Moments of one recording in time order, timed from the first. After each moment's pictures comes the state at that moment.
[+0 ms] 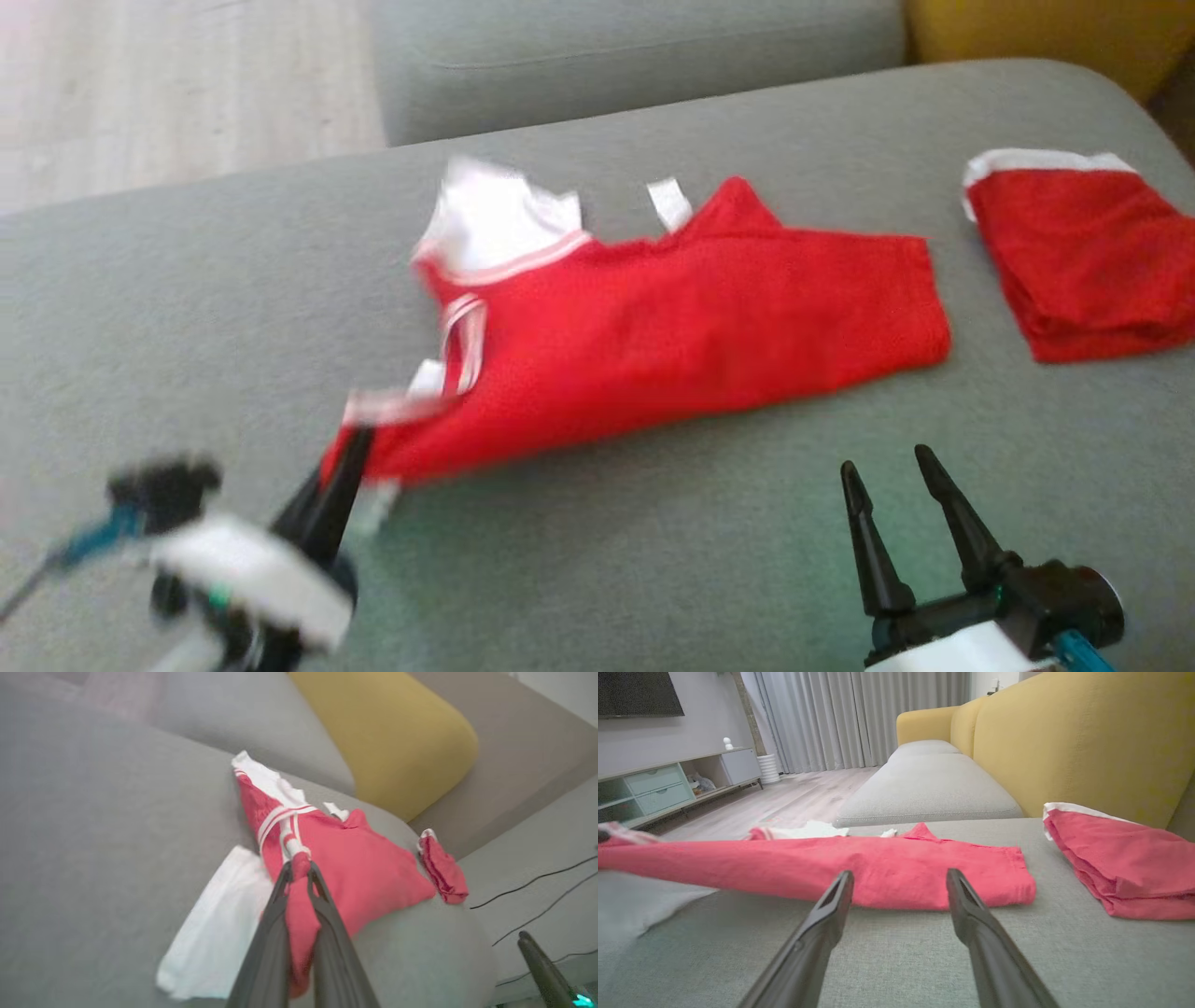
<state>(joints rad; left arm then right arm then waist) -0.26 0.70 -0.85 -0.02 -1.35 0.03 -0.13 0.18 -0.04 0.15 0.06 0.07 0.12 -0.26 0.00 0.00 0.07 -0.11</state>
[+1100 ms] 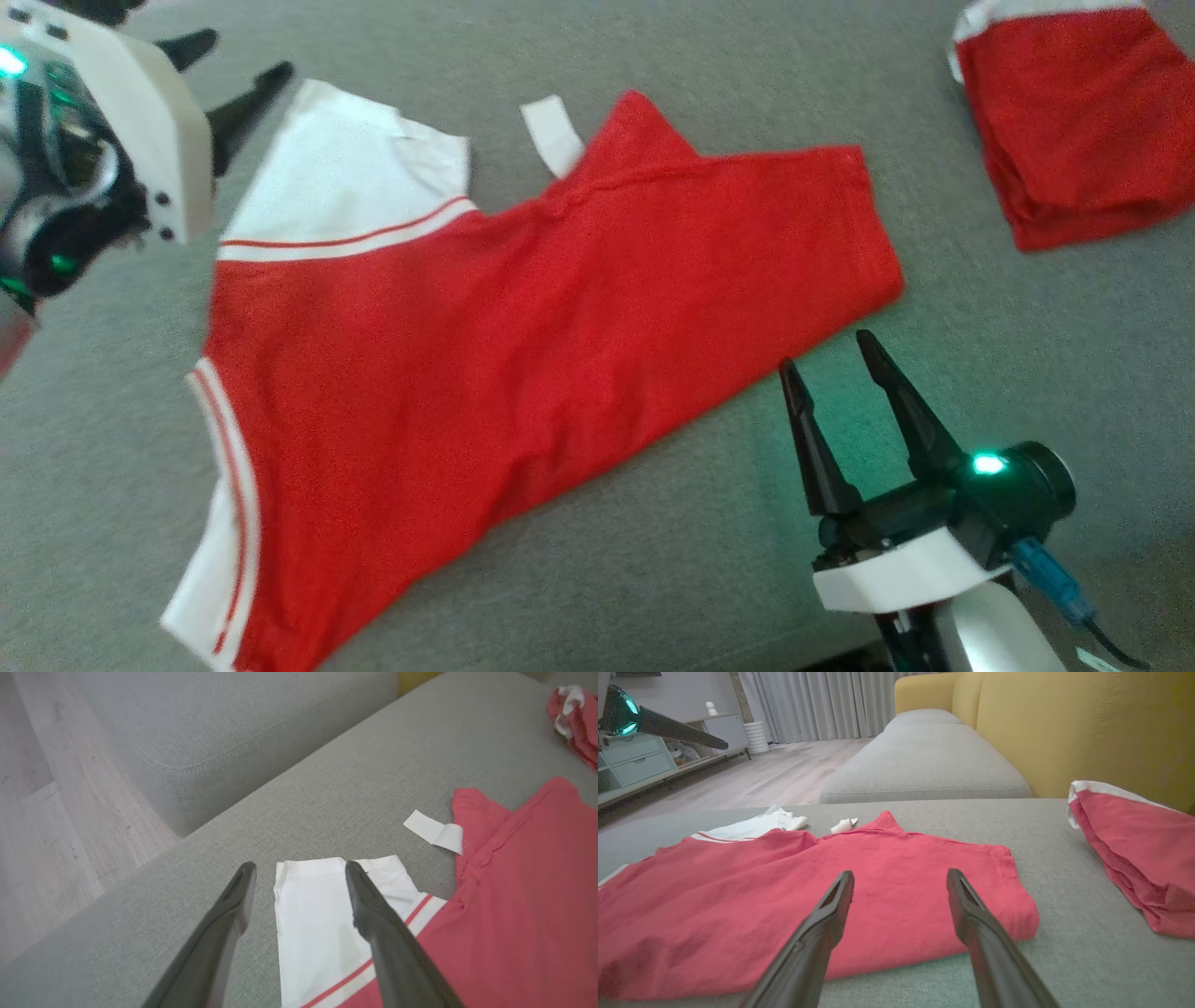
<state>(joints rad) -1.11 0.74 -0.97 0.31 -1.03 -0.11 0.57 -0.01 -0.04 0.24 0.05 0.05 0.12 -0.26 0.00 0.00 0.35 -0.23</state>
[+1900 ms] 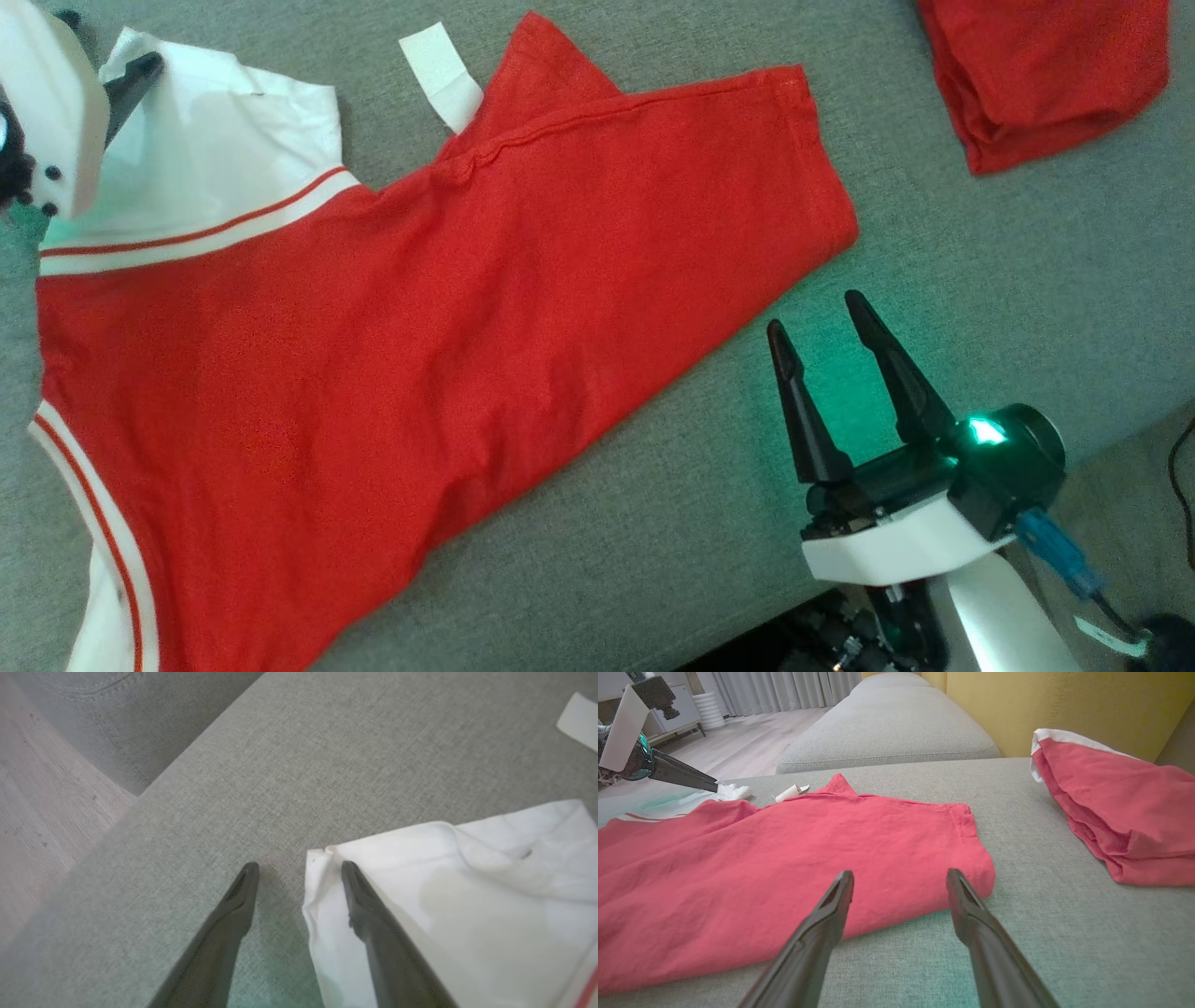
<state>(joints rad) -1.29 0.82 -1.17 0.47 -0.96 -0.13 0.63 -0.08 -0.04 0.28 0.03 0.11 0.12 -0.26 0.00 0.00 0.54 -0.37</state>
